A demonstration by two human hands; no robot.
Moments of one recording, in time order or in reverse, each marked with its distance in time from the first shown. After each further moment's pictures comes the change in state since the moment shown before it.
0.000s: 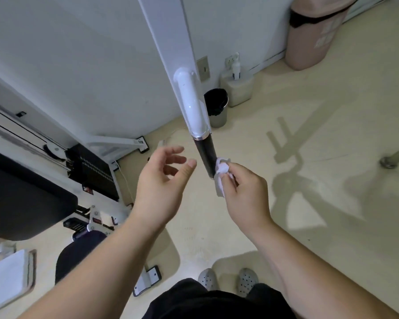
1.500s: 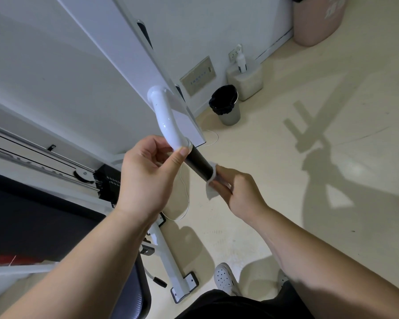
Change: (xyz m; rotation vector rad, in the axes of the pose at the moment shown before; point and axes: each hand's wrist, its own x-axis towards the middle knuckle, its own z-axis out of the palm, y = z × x) left_hand 0.038 0.038 -0.002 0.107 -0.020 0.152; right_hand 0.030 0.057 0.030 0.167 -0.305 -0.021
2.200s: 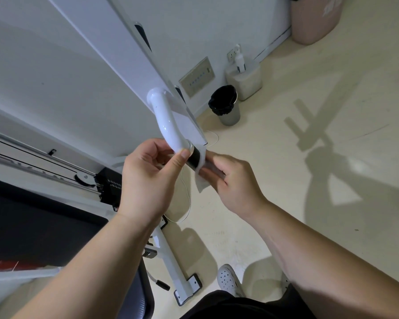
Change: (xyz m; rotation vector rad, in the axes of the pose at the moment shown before) left_hand 0.001 0.000 0.003 -0.038 -0.013 0.006; right_hand 0.016 -0.043 -0.004 0.147 0.148 -0.225
